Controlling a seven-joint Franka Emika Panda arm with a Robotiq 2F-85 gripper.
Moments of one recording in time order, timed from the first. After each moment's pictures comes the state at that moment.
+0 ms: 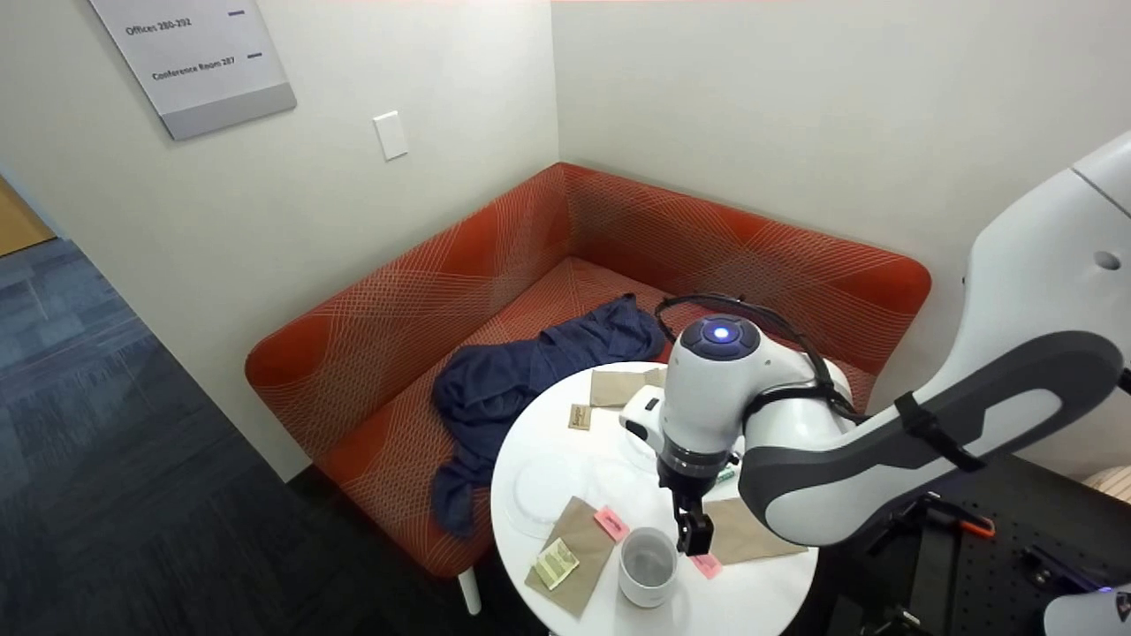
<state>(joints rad) 0.15 0.32 0.15 -2.27 -0.01 2.61 -0.45</state>
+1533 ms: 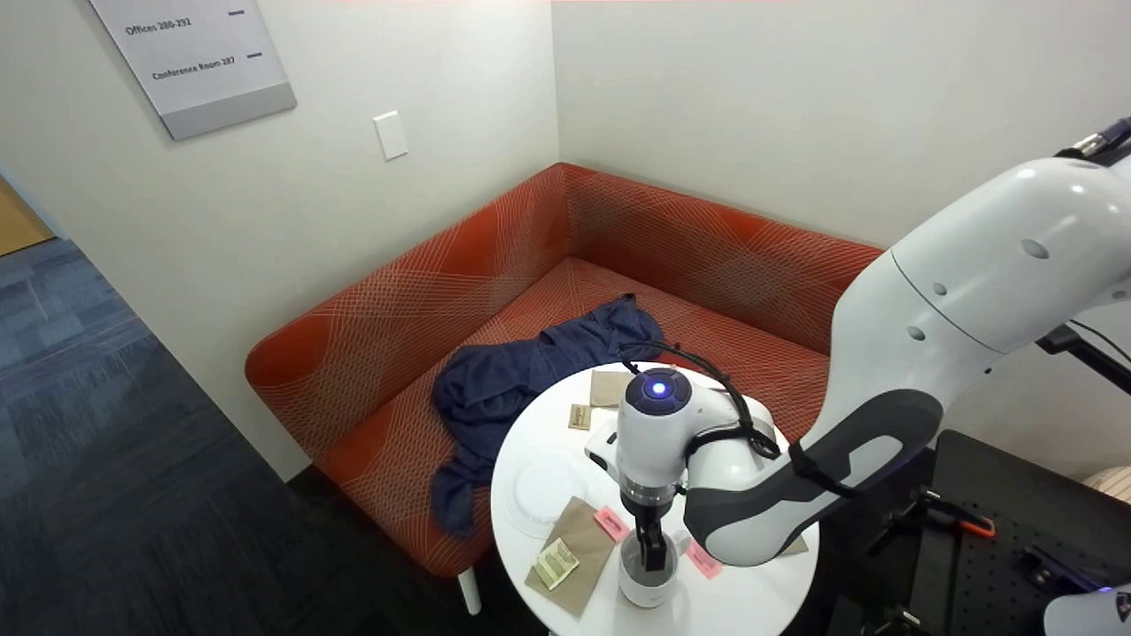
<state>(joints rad) 0.16 0.61 0.14 -2.06 -0.16 2.66 -0.31</state>
